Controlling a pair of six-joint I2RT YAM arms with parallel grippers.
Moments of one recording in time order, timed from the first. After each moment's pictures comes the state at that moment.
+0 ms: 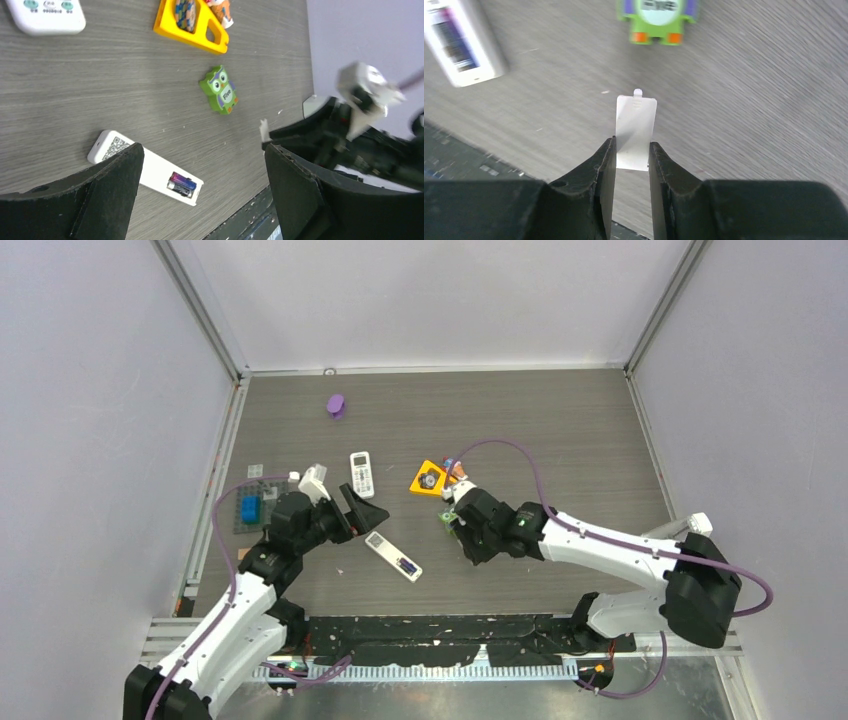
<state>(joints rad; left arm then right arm) -0.37 0.70 0.38 -0.10 0.30 -0.81 0.93 1.31 0.83 -0.59 0.12 0.30</state>
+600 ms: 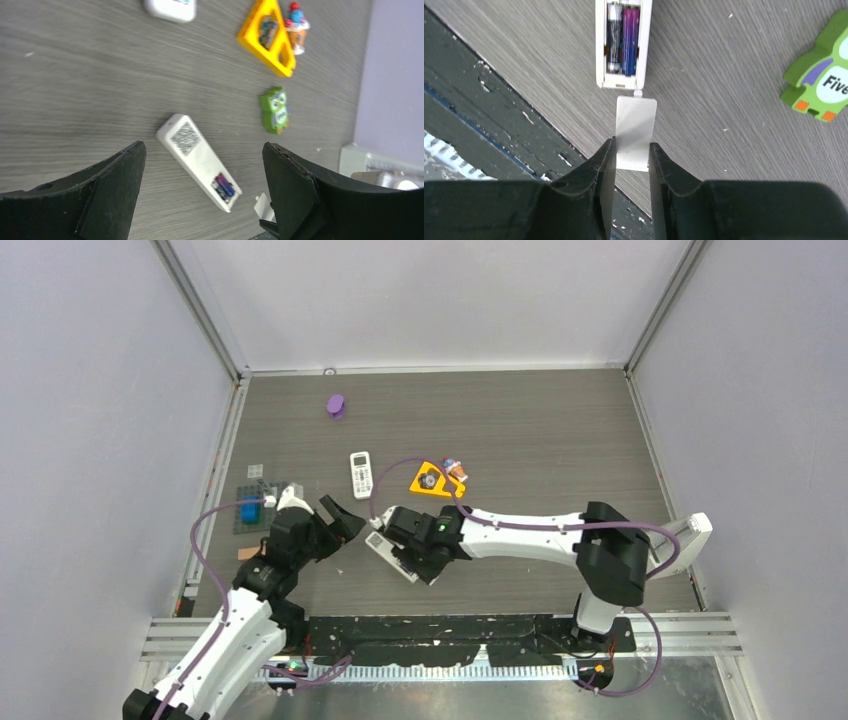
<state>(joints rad) -0.37 0.58 0.34 -0.33 0.02 -0.91 1.21 1.68 1.17 -0.68 0.07 0.27</state>
